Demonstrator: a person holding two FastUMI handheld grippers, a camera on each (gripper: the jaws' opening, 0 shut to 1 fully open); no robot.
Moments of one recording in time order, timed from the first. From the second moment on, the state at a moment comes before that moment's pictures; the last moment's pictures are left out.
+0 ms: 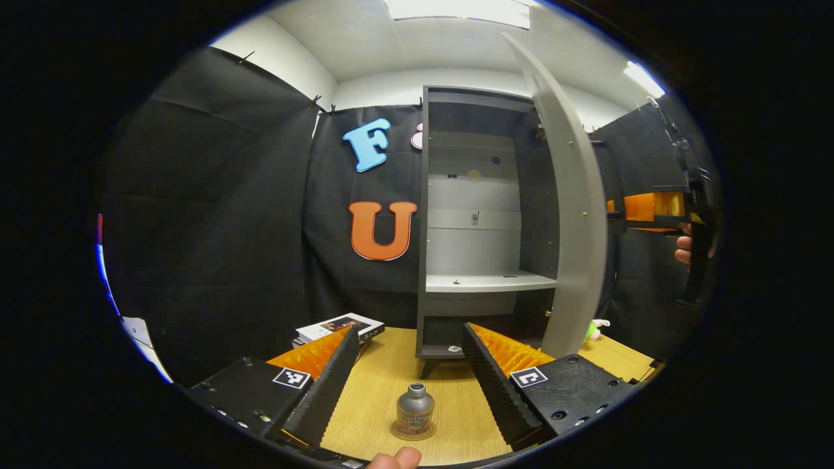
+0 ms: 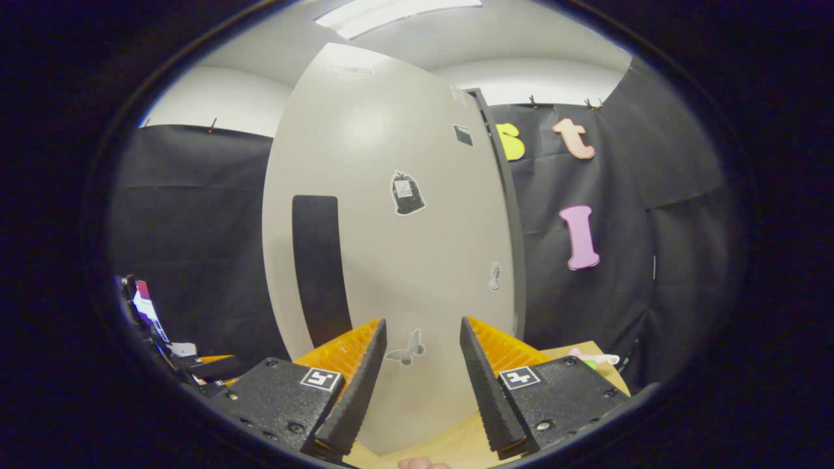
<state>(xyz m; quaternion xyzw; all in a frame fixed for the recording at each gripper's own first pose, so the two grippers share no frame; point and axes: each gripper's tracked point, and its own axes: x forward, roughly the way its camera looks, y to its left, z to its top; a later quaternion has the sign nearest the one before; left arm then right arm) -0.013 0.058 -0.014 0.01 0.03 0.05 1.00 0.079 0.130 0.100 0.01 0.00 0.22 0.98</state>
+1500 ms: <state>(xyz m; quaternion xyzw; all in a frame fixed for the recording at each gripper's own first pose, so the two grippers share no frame) 0.000 0.028 -0.005 0.04 0.00 -0.01 1.00 0.024 0.049 0.094 0.01 -0.05 0.08 1.00</state>
